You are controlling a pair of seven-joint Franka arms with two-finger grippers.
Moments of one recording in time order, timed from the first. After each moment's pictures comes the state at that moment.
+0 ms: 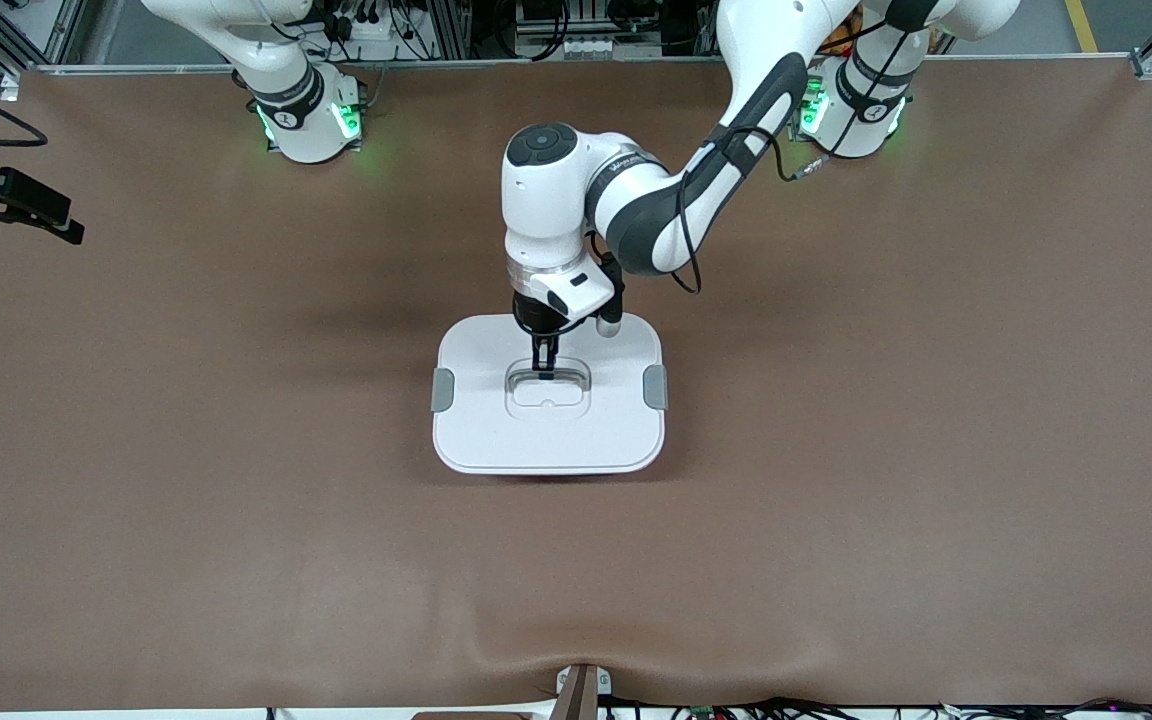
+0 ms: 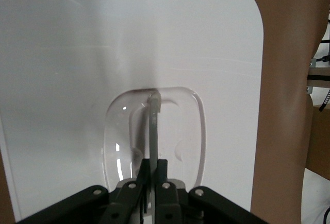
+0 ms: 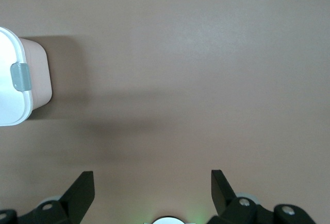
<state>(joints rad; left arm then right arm) -0.76 0.68 -0.15 -1.36 0.43 2.29 -2.63 -0.04 -0.04 -0.03 -1.55 0.04 1.44 -0.03</state>
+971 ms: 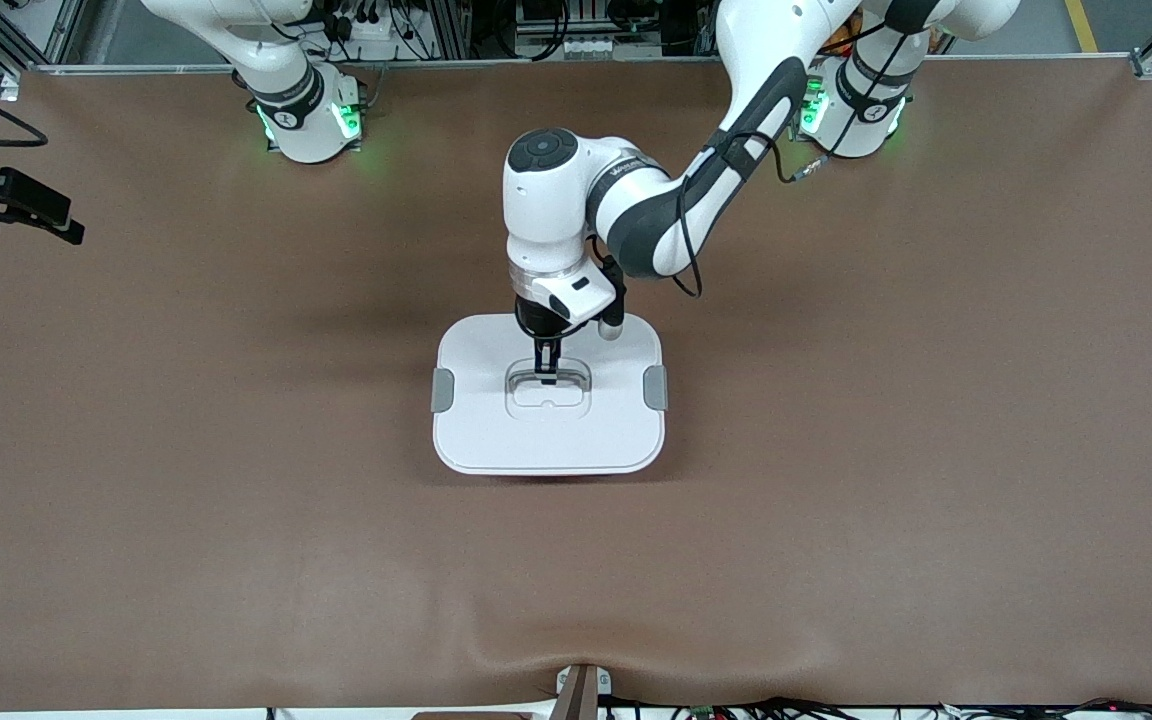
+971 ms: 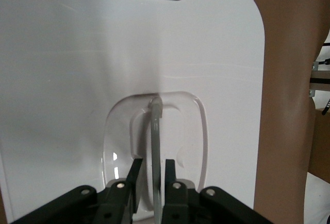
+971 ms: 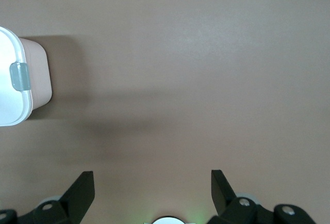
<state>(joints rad) -0.76 0.69 -0.14 -1.36 0.43 2.29 -2.63 -0.04 -0.04 -0.03 -1.55 0.04 1.44 -0.03</state>
